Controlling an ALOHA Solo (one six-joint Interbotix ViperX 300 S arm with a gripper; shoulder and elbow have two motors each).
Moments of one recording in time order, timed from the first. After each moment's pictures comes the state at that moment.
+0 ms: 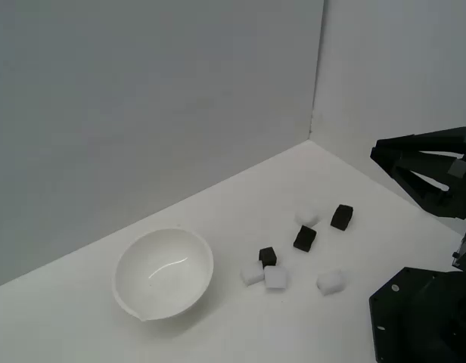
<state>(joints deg) -3.2 193.4 193.5 161.1 161.3 -24.9 36.2 31.1</state>
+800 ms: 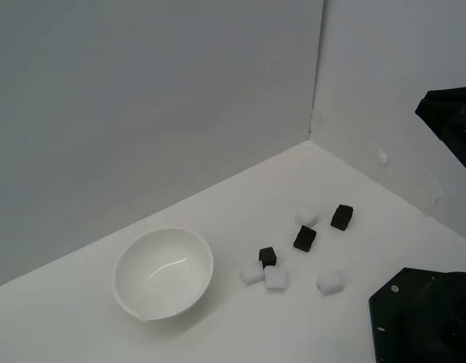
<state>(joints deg) -2.1 192.4 192.7 153.4 153.4 -24.6 35.7 29.1</state>
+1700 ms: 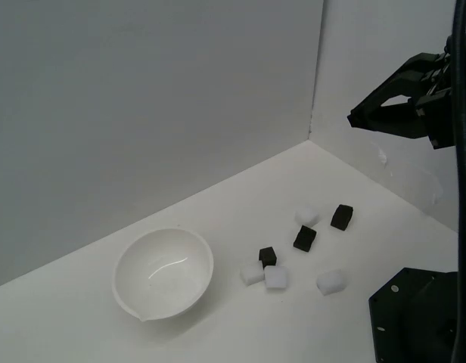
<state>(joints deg) 2.8 153.1 153.1 133.6 133.7 -16.7 61.9 19.3</state>
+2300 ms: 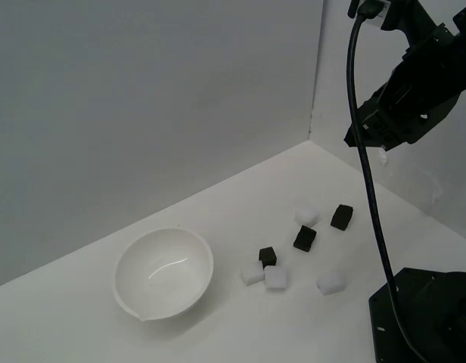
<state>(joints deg) 5.9 139.5 139.4 133.6 133.7 -8.1 63.2 18.1</state>
